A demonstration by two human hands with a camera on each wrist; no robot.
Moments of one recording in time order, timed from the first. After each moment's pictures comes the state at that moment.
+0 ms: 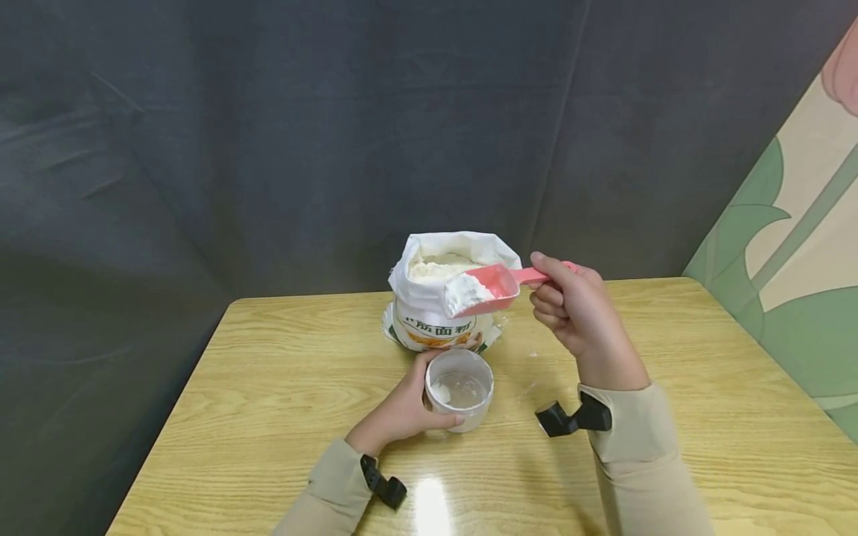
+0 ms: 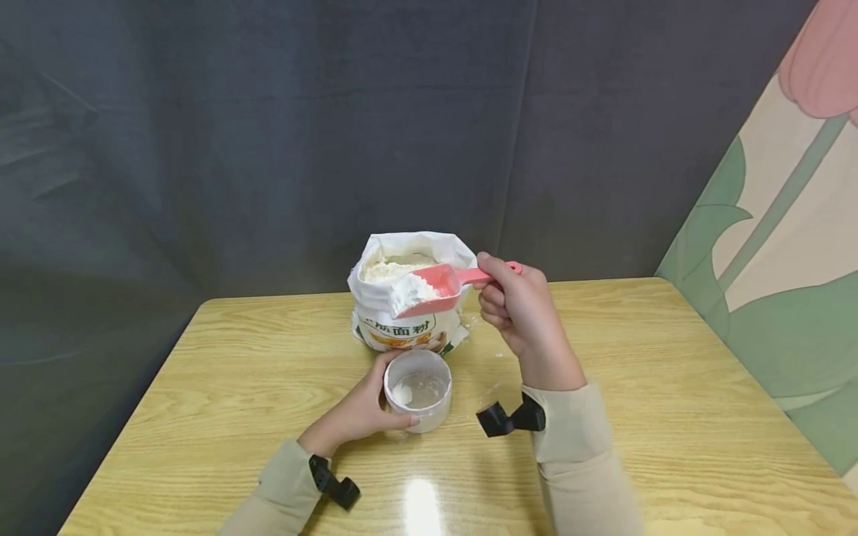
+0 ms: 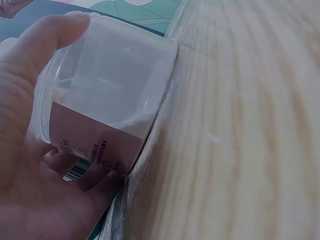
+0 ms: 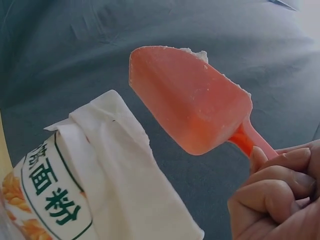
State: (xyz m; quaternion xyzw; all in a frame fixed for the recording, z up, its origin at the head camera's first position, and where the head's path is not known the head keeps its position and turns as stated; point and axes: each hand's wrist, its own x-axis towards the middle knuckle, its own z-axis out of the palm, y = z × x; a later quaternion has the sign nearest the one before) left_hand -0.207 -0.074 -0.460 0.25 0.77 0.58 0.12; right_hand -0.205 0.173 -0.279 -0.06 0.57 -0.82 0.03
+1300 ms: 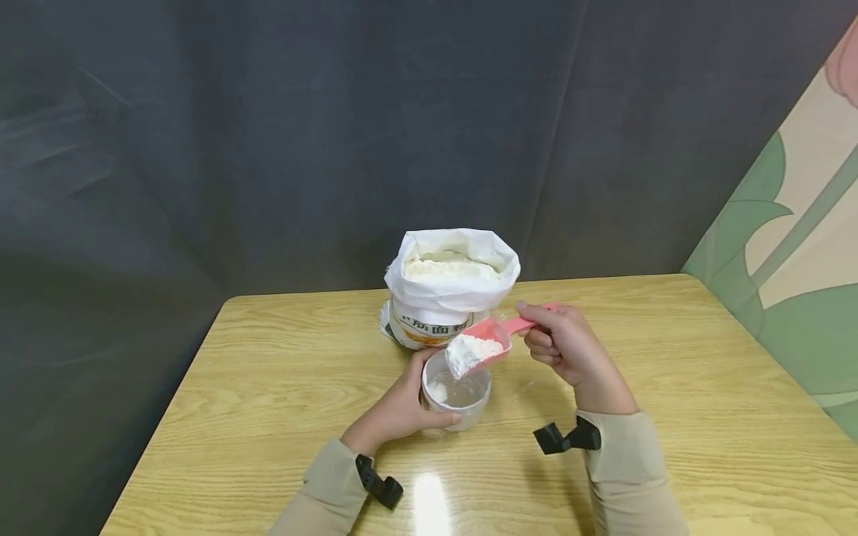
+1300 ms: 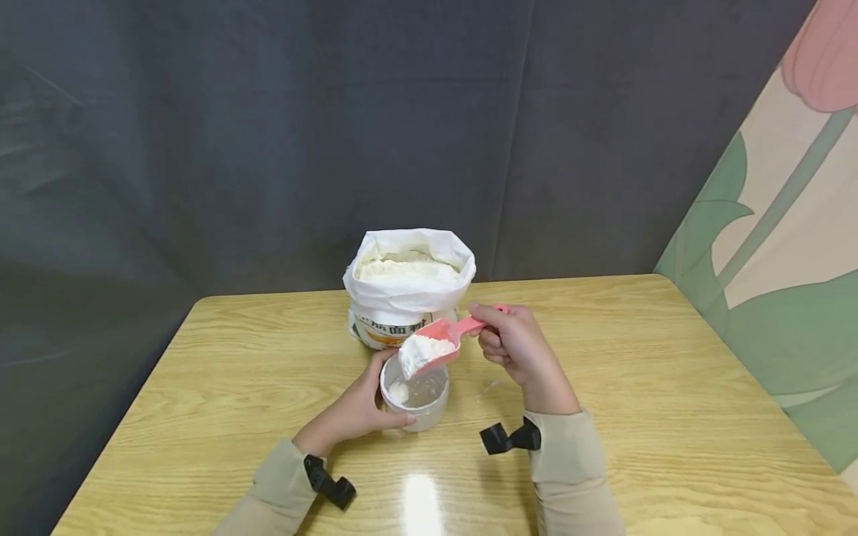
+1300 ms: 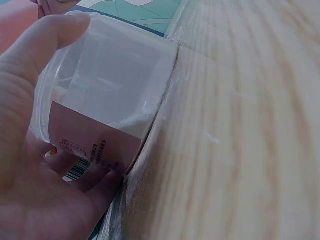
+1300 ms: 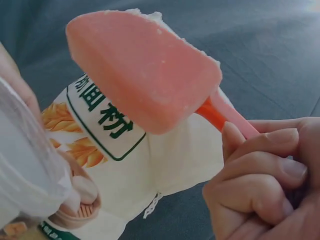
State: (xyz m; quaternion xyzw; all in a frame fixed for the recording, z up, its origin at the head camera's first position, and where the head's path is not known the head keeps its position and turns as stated) left_hand -0.207 -0.075 -0.459 0.24 0.77 0.58 0.13; right_hand -0.207 0.191 -0.342 -0.06 0.63 -0.77 0.11
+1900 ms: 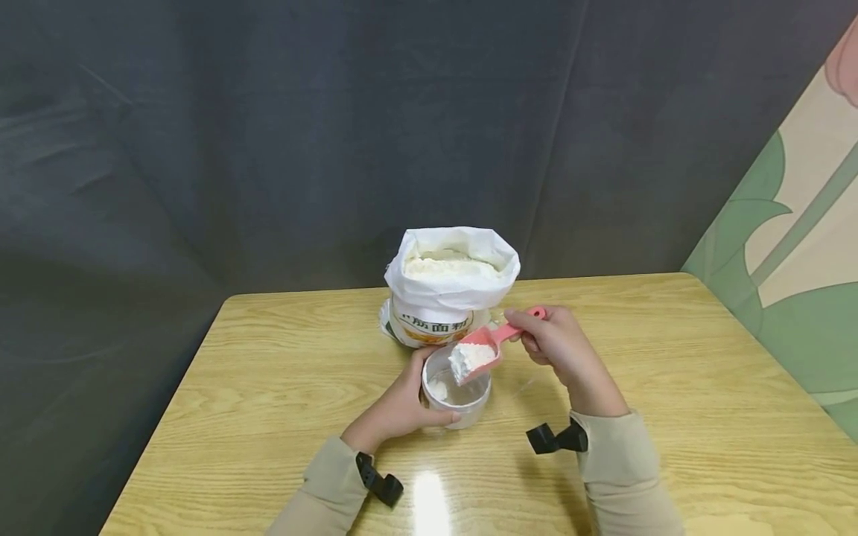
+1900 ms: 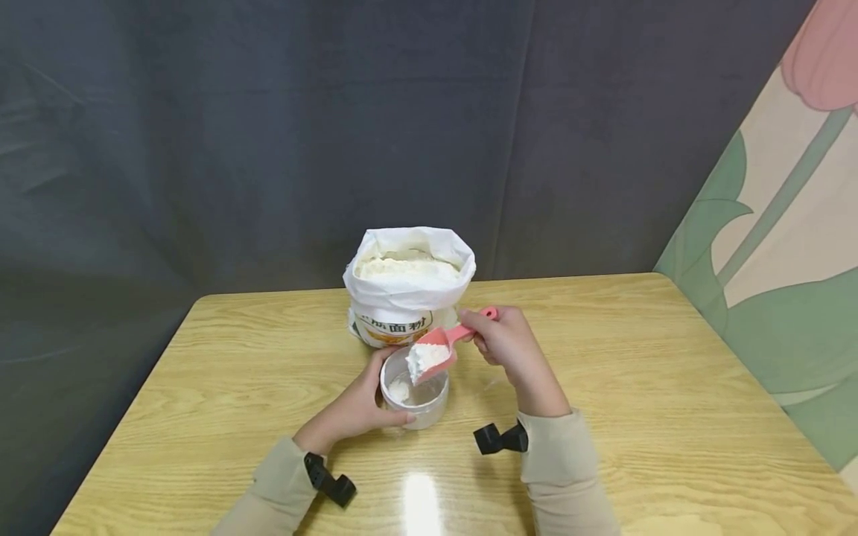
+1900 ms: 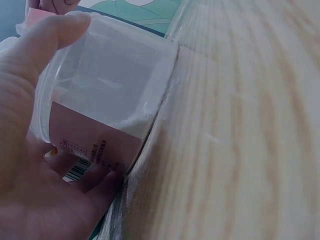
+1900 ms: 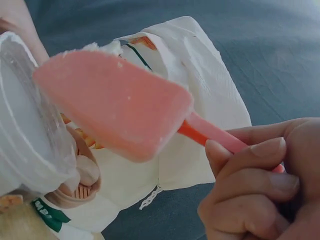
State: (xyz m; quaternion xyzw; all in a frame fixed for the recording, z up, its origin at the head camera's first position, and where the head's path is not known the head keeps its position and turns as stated) left_hand -0.206 -0.075 -0.458 0.24 0.77 0.57 0.13; right_hand -0.205 0.179 -0.340 0.00 0.77 -0.64 0.06
